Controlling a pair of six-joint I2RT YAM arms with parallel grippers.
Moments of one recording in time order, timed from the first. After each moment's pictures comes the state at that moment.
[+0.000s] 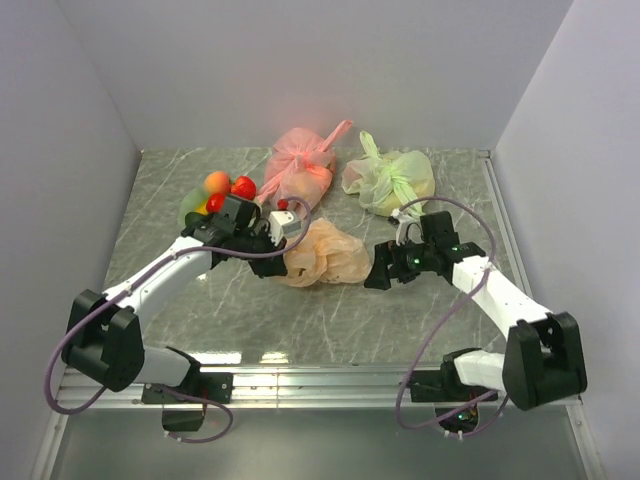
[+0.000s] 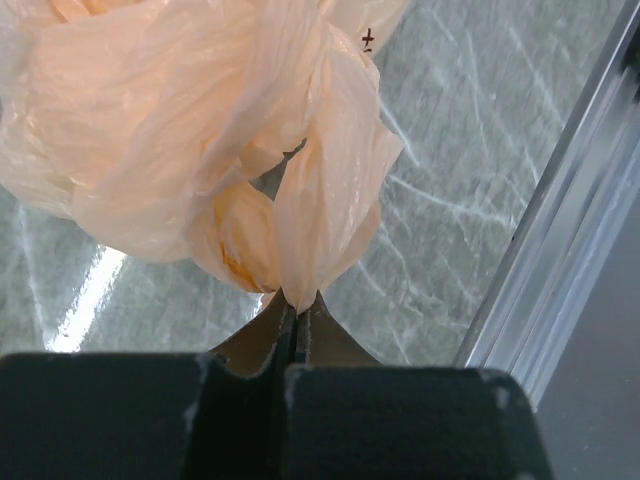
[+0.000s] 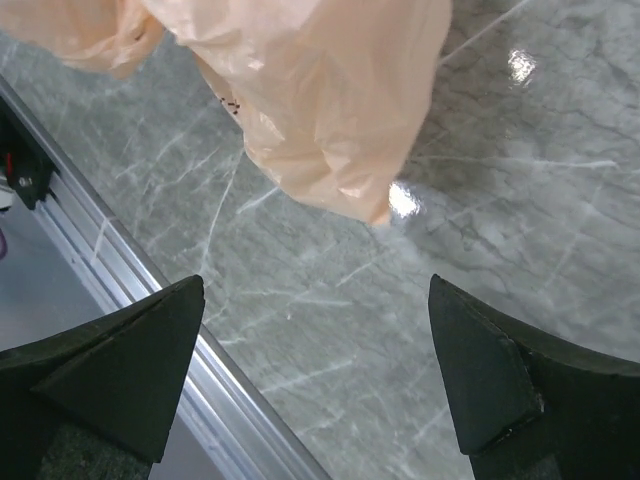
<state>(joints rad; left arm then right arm) -0.46 1.35 0.97 -0.57 0.61 0.29 0.23 1.21 0.74 -0.48 -0.65 0.01</state>
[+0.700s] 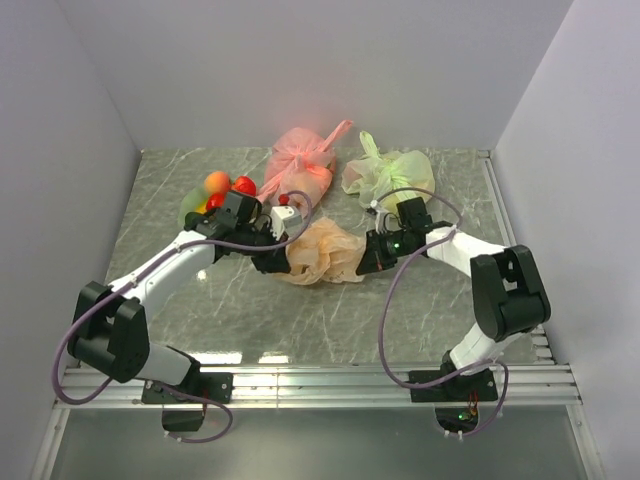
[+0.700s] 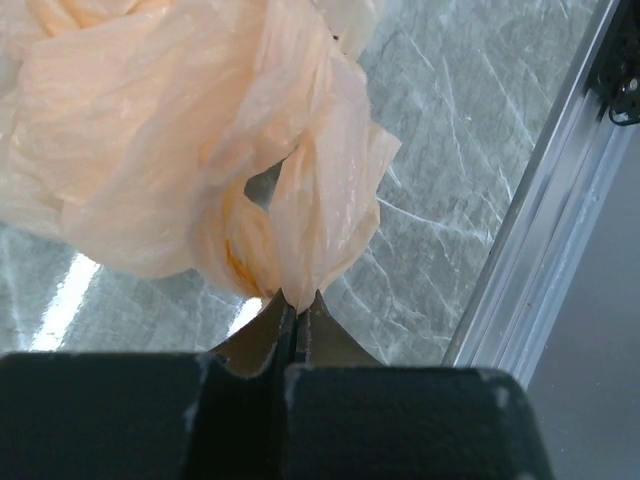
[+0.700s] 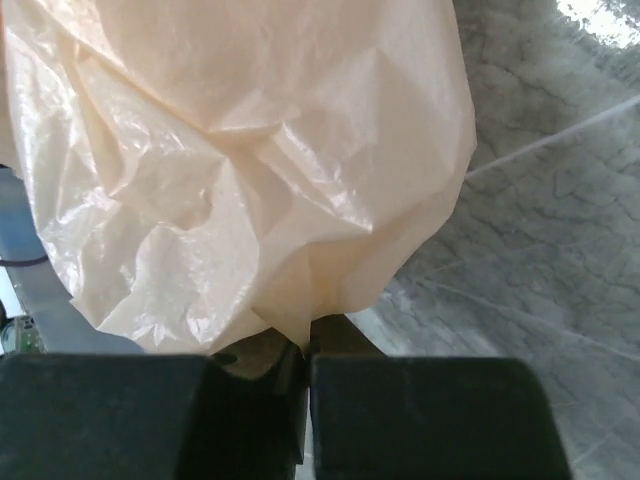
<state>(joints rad) -0.45 1.41 1.01 -0.55 0.67 0.26 0.27 1.64 0.89 -0.31 -0.79 0.04</state>
